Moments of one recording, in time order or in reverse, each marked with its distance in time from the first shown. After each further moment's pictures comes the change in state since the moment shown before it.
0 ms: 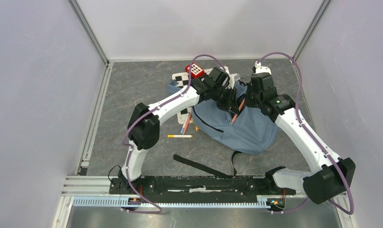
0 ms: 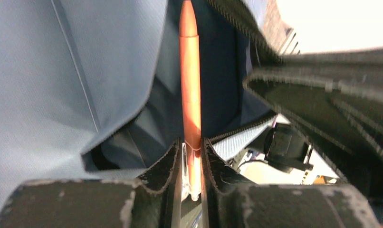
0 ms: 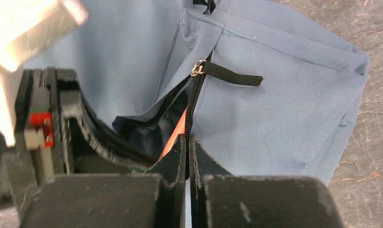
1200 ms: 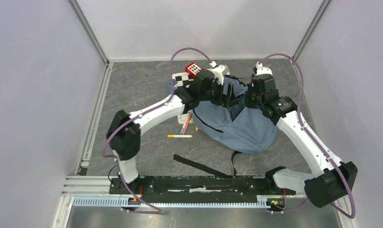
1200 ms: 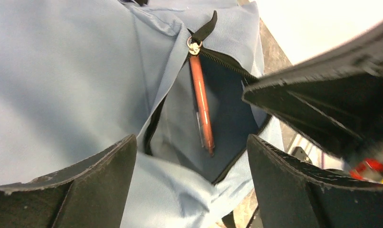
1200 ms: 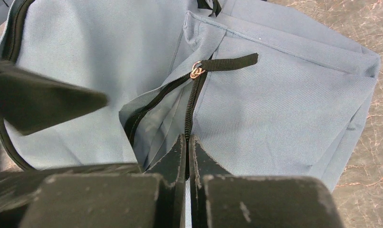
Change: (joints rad) left arm 0.010 -0.204 -0.313 0.429 -0.251 0.065; right arm -0.002 -0.035 -0.027 0.024 -0.022 0.003
